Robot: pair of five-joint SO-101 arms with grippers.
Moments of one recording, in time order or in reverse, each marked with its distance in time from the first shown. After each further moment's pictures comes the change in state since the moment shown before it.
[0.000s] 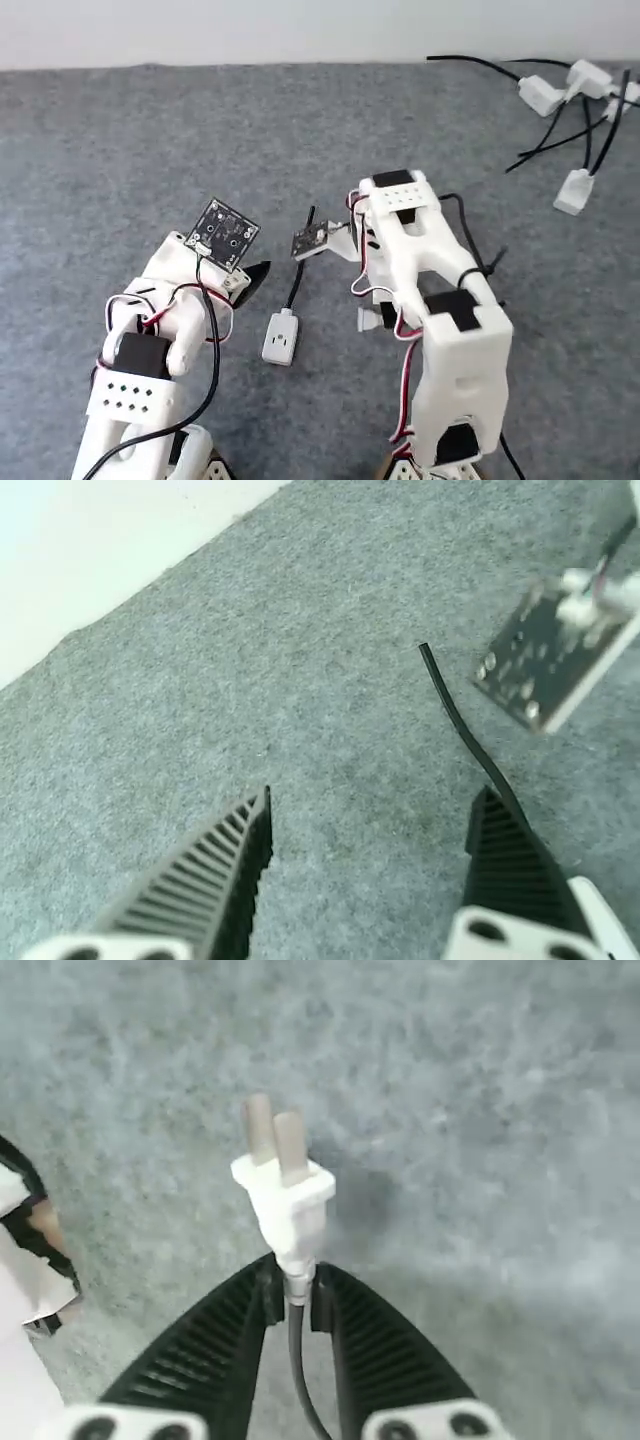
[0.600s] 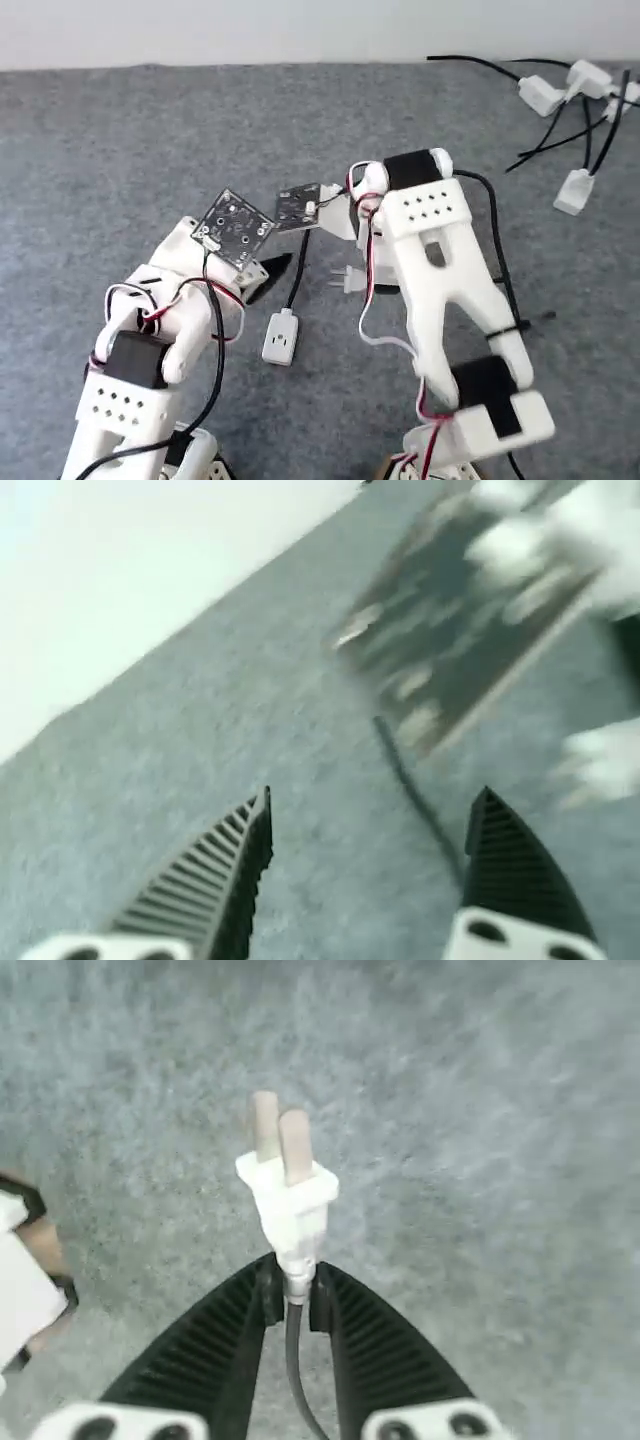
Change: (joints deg) left arm 7.6 0.0 -14.1 10.4 2.0; right arm -5.7 -28.0 0.0 5.1 -7.5
